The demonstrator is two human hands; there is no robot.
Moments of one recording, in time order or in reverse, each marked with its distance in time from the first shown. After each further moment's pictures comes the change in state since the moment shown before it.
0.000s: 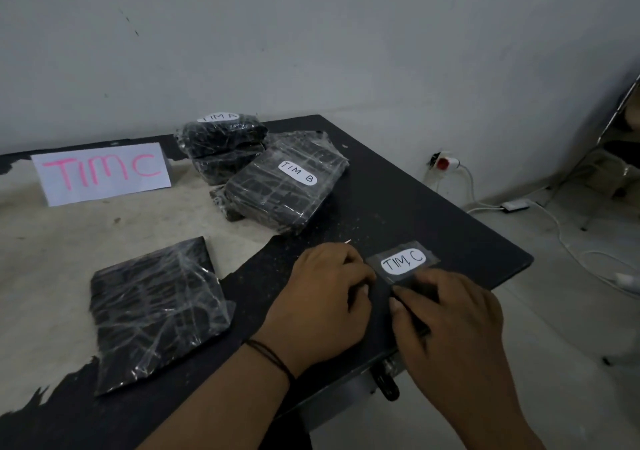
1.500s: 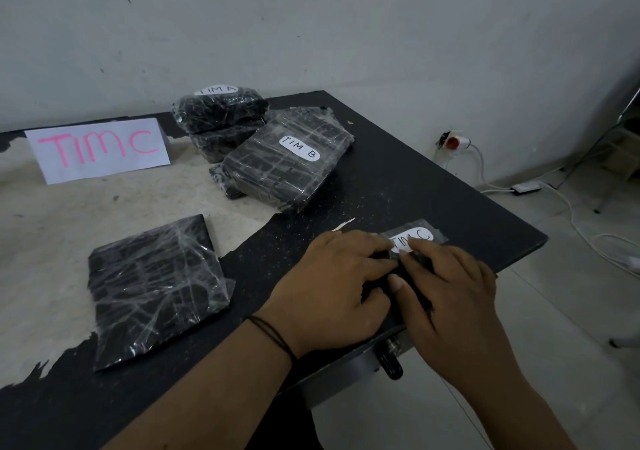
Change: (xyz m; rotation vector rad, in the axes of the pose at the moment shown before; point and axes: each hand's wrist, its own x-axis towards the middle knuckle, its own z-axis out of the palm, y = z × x) left_hand 0.003 0.004 0.002 0.021 -0.150 0.184; right_hand 0.006 0.015 0.022 0.067 0.039 -0.147
